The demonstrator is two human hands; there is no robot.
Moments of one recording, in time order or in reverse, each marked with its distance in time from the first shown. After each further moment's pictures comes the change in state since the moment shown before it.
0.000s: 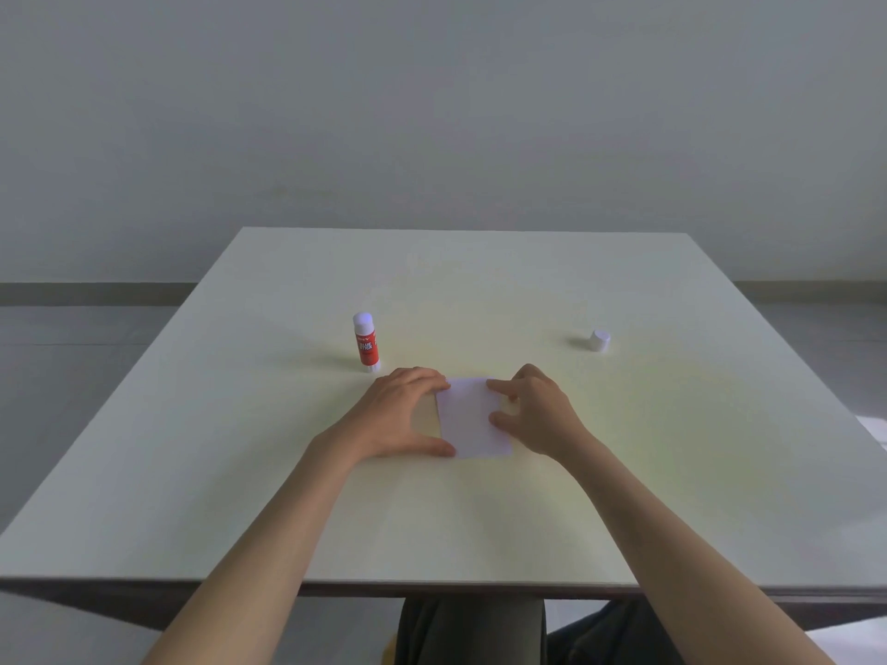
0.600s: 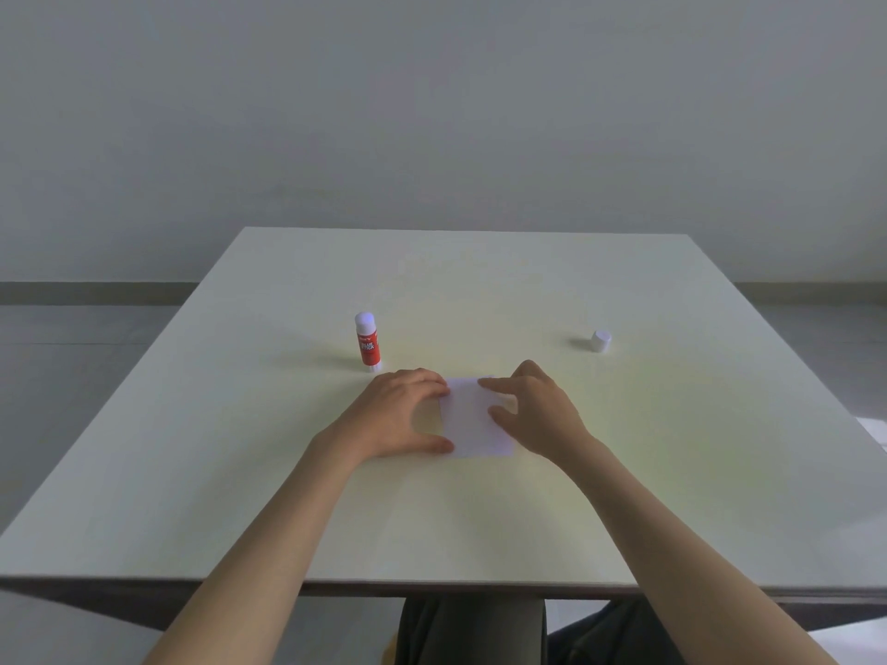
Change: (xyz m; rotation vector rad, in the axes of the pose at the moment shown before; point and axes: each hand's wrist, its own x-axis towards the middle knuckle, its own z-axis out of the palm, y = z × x) left_hand -0.002 0.004 -0.007 0.061 0.005 0.025; right_hand -0.004 -0.009 -0.003 -0.048 0.027 -0.019
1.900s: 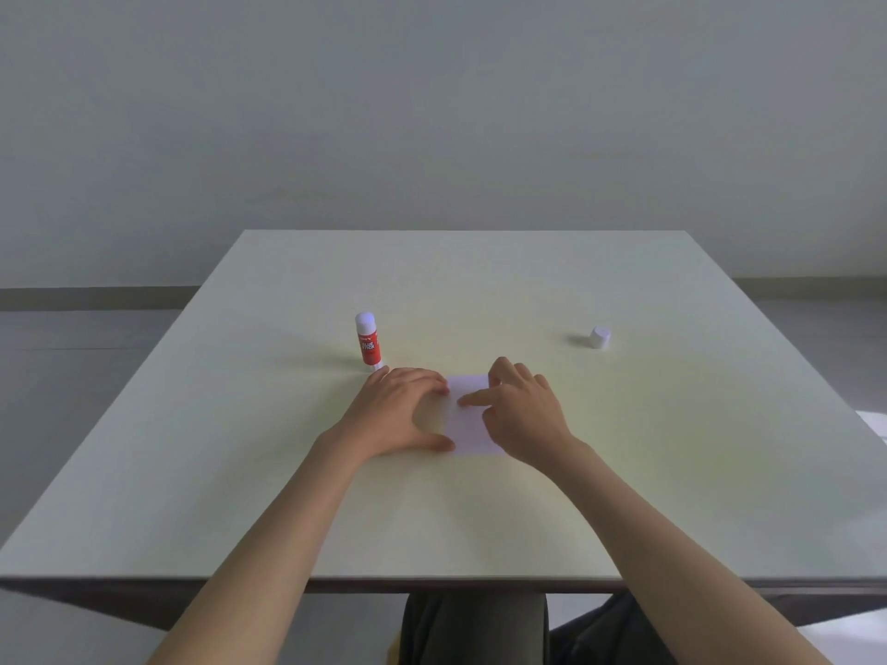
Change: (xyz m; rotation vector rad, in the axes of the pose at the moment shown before) left_hand 0.002 -0.004 0.005 0.056 0.055 -0.027; right_hand -0.005 -0.014 0.012 -0.219 0.058 -0.167
